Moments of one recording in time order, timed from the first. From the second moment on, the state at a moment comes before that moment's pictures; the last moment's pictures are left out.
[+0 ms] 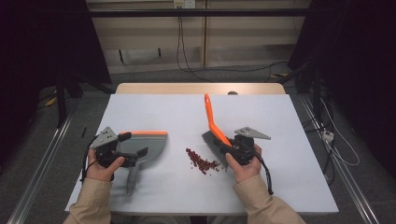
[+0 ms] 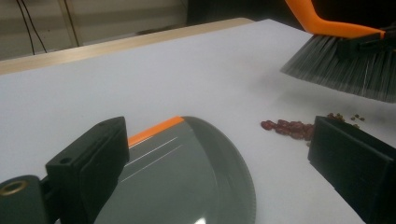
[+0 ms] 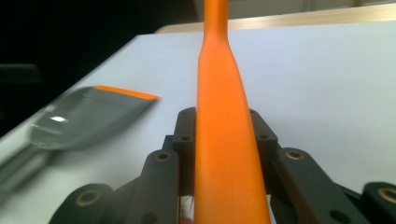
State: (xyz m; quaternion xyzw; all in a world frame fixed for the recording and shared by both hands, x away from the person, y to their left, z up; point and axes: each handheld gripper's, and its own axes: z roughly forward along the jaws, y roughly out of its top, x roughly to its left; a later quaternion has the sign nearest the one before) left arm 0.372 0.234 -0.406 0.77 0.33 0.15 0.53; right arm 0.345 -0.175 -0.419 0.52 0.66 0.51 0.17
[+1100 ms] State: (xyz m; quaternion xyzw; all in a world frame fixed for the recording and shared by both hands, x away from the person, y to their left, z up) left arm 0.372 0.231 -0.406 0.77 0.33 0.15 0.53; right arm 0.329 -0.187 -0.432 0.52 0.70 0.41 0.26
